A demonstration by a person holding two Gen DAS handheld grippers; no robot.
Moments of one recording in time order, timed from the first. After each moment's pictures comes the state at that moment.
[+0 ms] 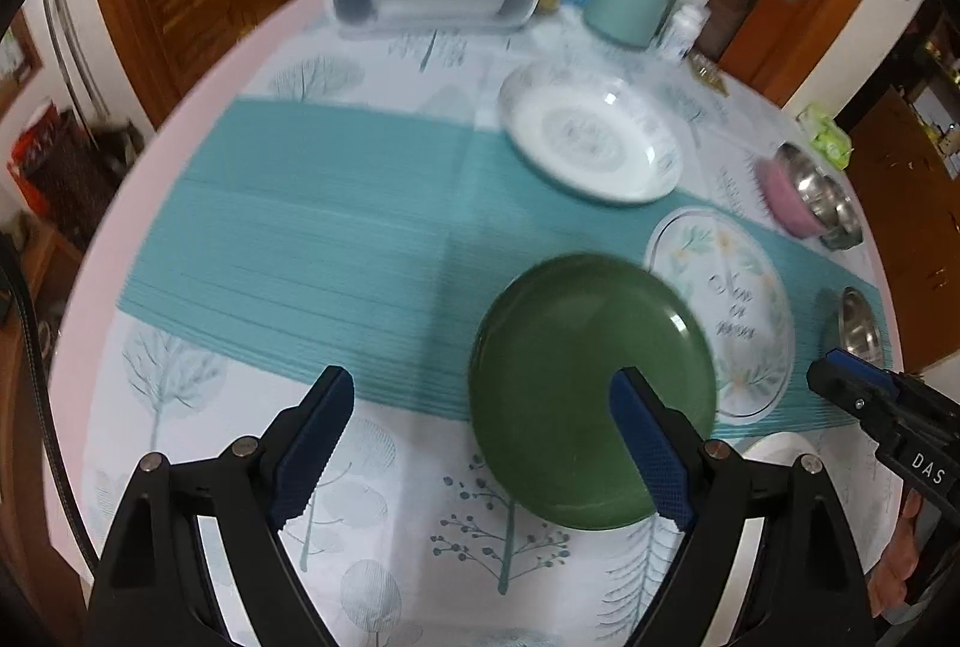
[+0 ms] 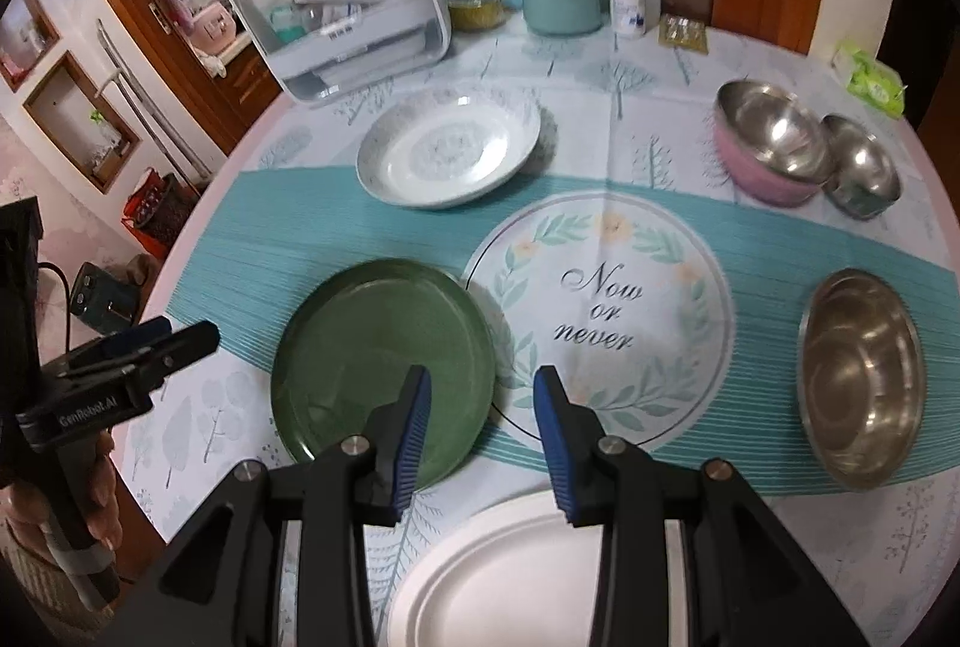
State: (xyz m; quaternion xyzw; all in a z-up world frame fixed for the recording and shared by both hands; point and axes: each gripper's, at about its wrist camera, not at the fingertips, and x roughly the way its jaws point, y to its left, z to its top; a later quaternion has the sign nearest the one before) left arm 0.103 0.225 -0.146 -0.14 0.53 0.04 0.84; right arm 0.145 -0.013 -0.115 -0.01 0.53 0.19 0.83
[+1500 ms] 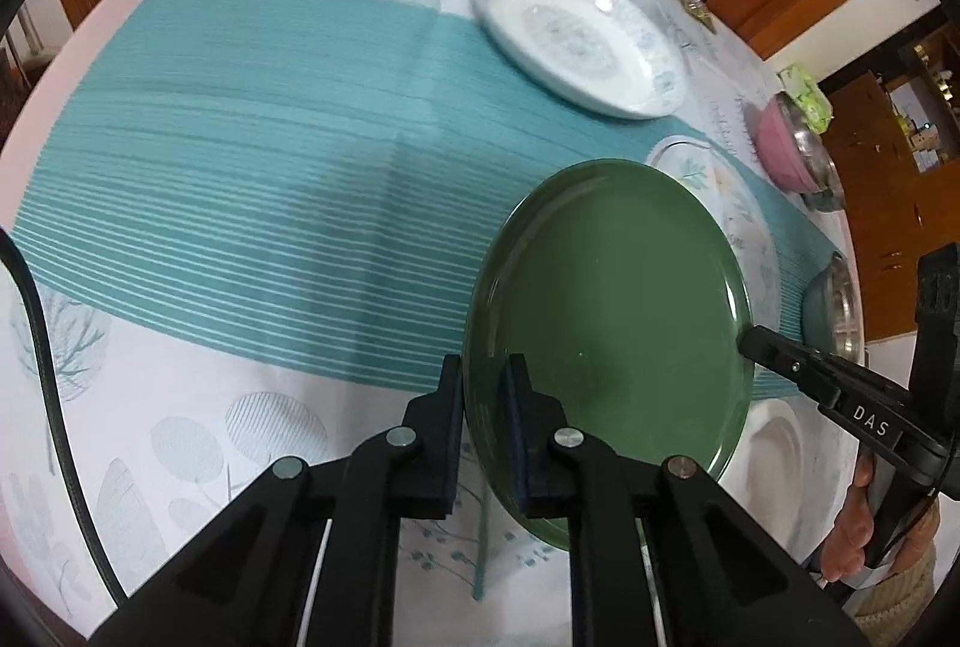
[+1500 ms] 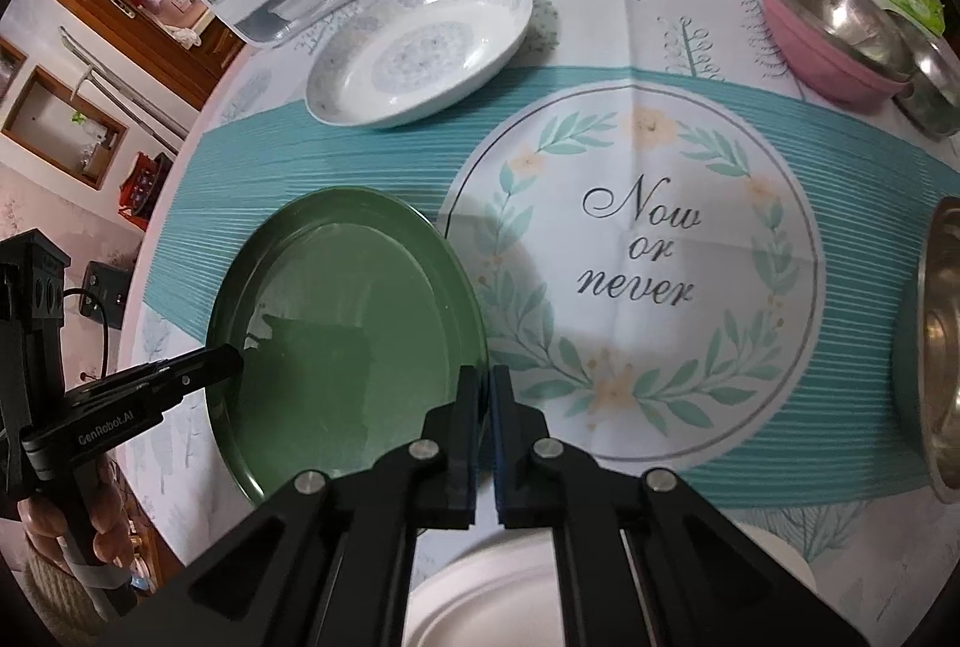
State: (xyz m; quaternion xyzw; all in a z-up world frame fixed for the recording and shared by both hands) left arm 0.123 0.222 -0.200 -0.19 0.59 -0.04 0.78; right arm 0.173 -0.017 -0.170 0.04 0.60 0.19 0.78
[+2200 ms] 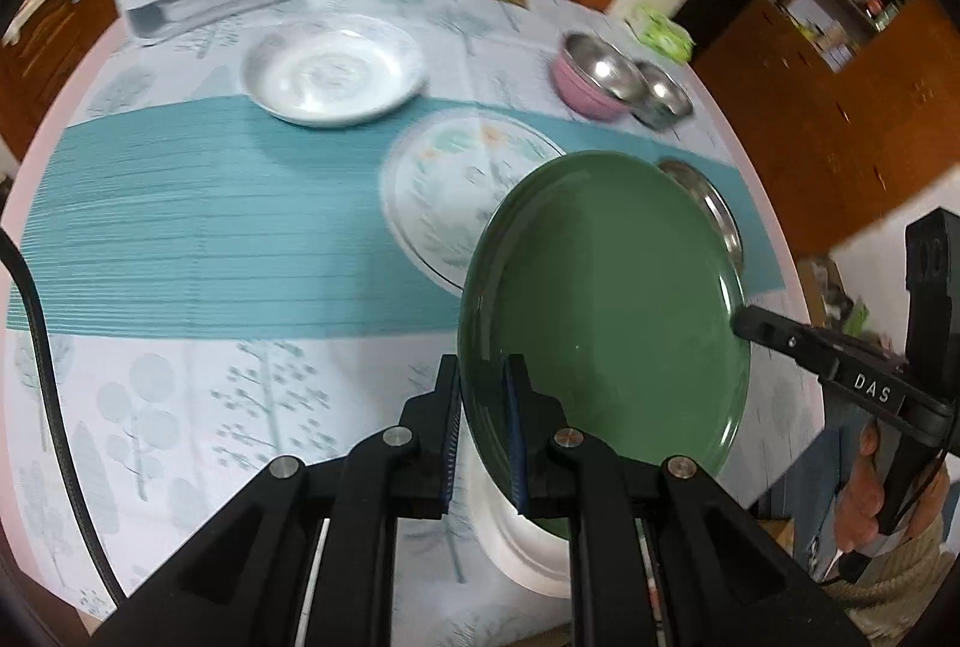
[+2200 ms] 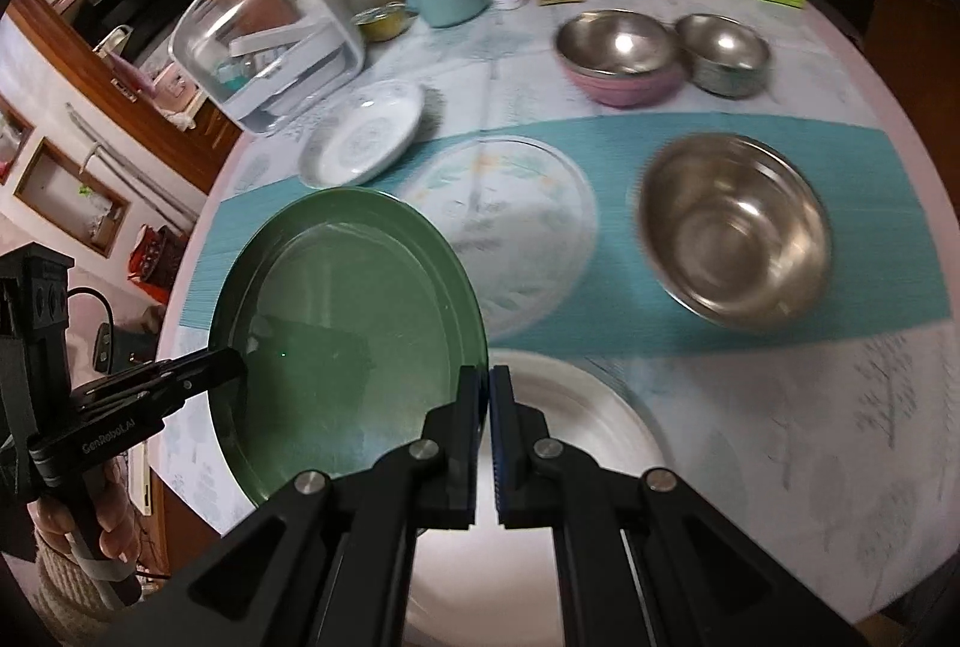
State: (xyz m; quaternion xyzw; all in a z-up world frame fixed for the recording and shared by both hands) left arm 0.067 0.091 -0.108 -0.11 0.56 -0.14 0.81; right arm 0.074 -0.147 -0.089 0.08 0.55 0.13 0.82
